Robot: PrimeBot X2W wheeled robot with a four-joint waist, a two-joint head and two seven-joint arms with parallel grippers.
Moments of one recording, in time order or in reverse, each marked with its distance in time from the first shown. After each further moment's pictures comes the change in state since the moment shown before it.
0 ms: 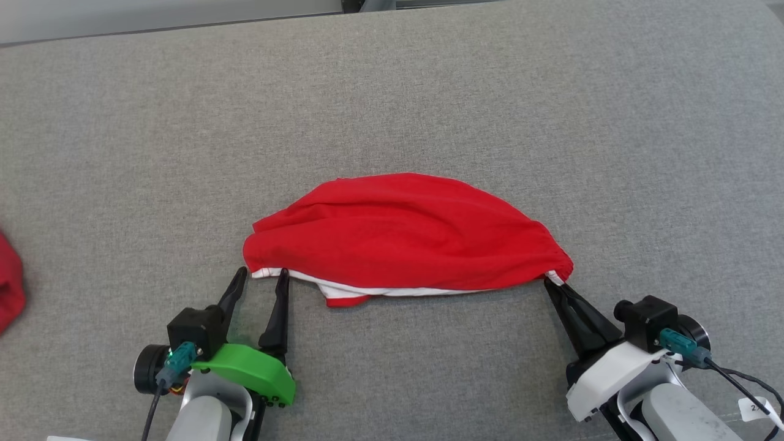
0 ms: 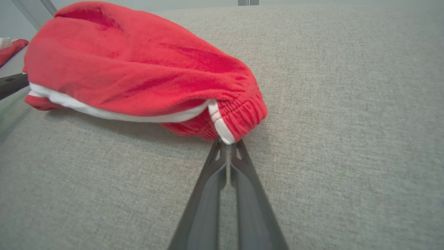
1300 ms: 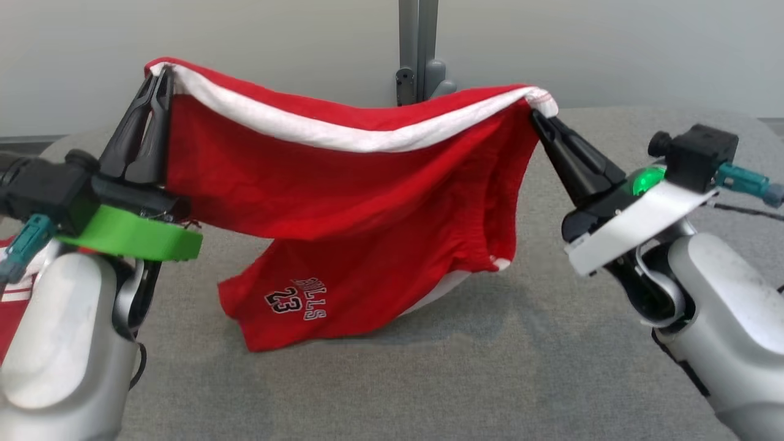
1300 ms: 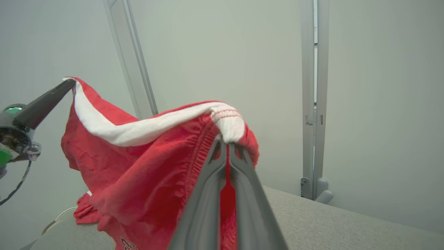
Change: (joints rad) left arm -0.272 0.300 -0.053 -0.367 -0.074 0.000 0.002; right arm -0.322 -0.108 0.085 -0.263 0.343 0.000 0.131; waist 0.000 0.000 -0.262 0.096
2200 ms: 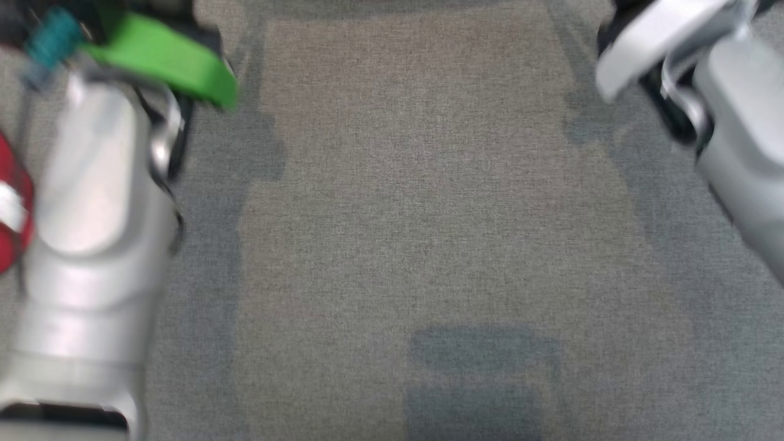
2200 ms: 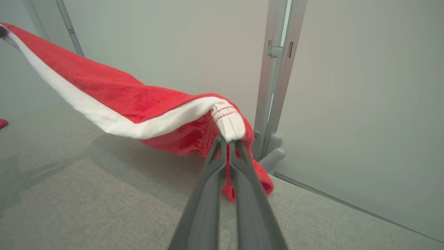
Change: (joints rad) left arm -0.501 -0.165 -0.073 0.436 0.035 0.002 -0.002; right arm -0.665 -0.035 0.282 0.580 -0.028 0.000 -0.130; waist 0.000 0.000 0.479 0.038
